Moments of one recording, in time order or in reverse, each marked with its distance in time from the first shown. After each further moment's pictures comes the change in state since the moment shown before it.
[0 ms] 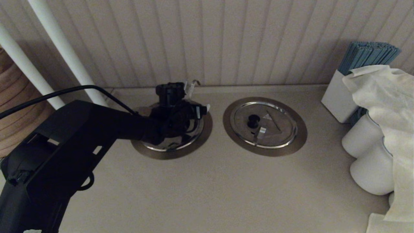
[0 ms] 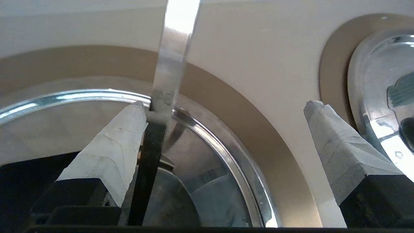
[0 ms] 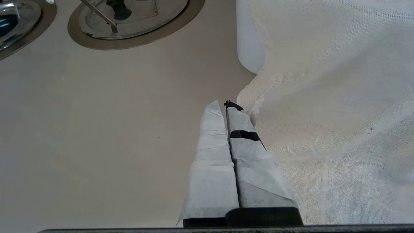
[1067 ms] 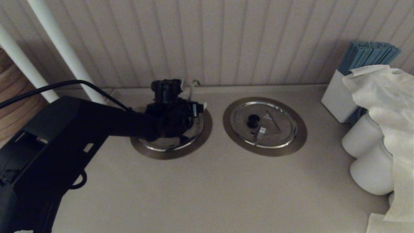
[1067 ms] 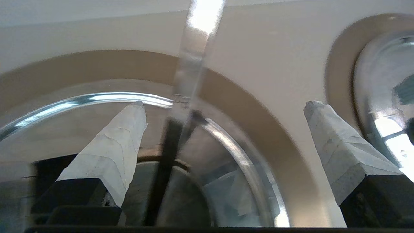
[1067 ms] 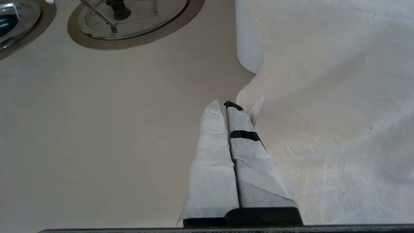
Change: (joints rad) left arm 0.022 -0.040 0.003 0.051 0.001 0.021; right arm 0.000 0.000 0.000 0.000 0.000 0.000
